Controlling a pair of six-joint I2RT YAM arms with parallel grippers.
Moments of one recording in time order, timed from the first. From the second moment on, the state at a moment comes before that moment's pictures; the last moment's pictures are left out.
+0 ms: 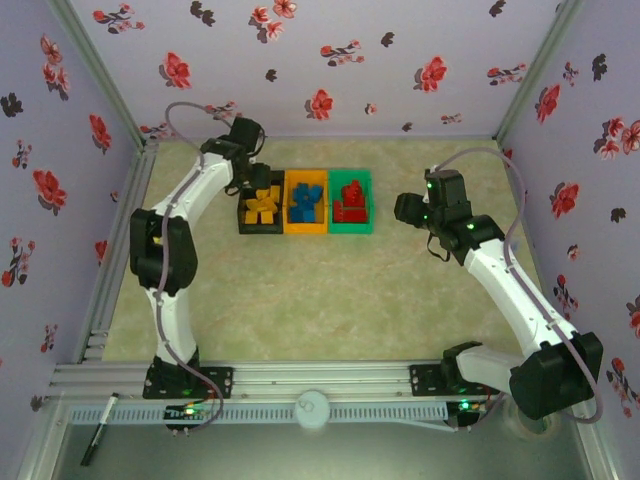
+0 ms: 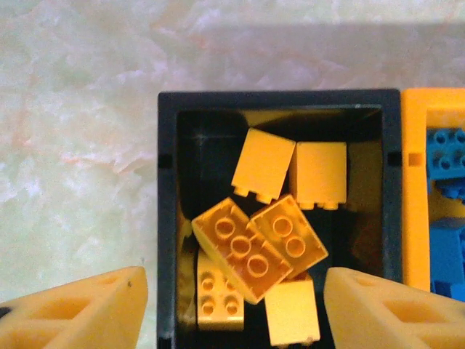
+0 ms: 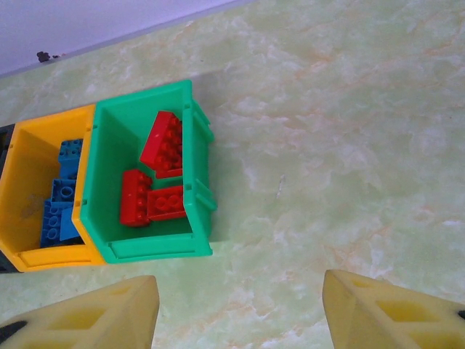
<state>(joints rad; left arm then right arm) -0.34 1.99 1.80 -0.88 -0.16 -0.25 0.33 1.17 1.04 -0.58 0.07 0.43</state>
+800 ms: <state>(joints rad) -0.34 1.56 1.69 -0.89 -0.17 -0.18 0.33 1.07 1.00 -0.59 0.08 0.43</state>
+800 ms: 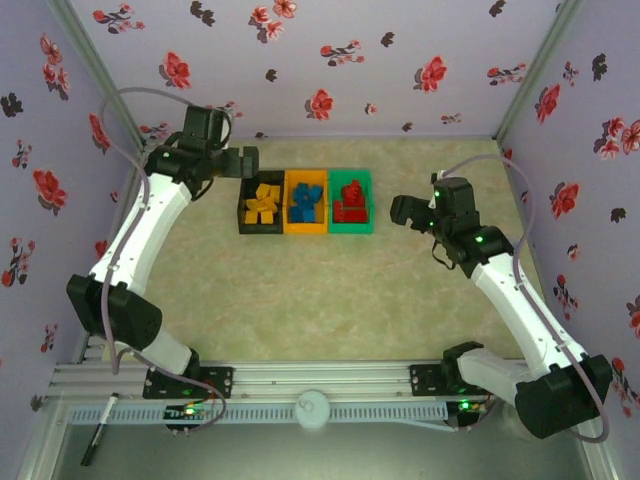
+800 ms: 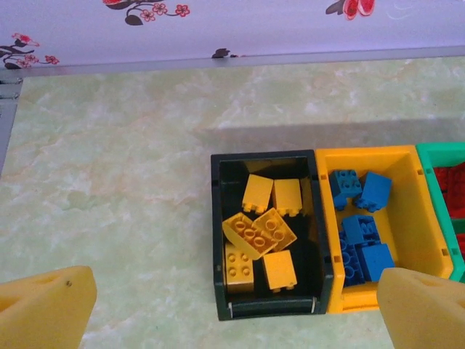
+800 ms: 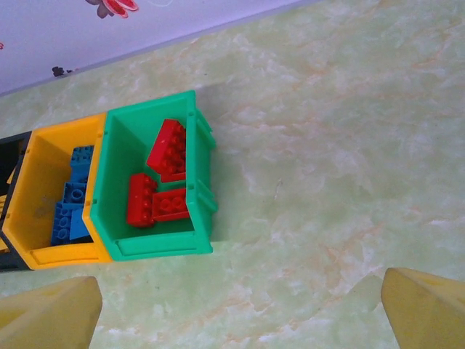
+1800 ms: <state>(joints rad) -0.09 1.05 0.50 0.05 -0.37 -0.12 0.08 1.10 0.86 -0.45 0.23 0.39</state>
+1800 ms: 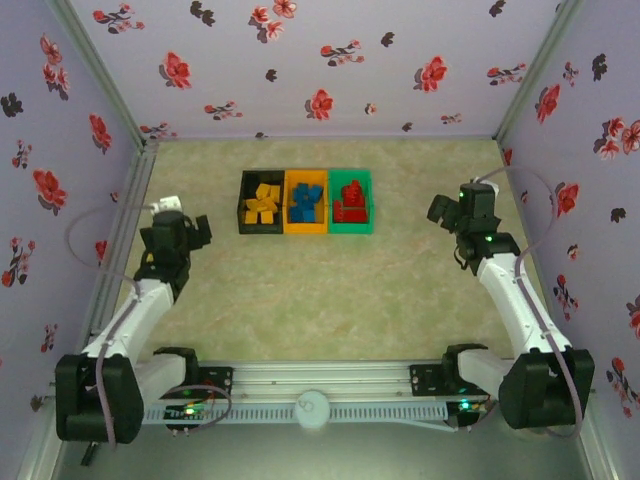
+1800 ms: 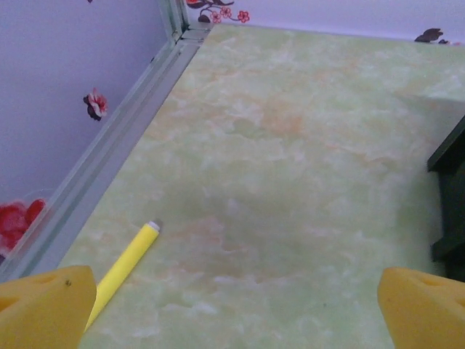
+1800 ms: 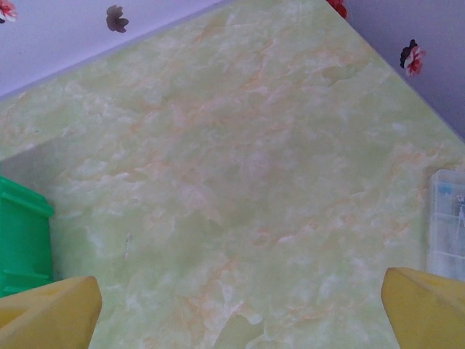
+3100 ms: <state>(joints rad) 0.05 1.54 0.35 0.82 -0.04 -0.07 0.06 1.05 0.62 -0.10 0.29 0.22</state>
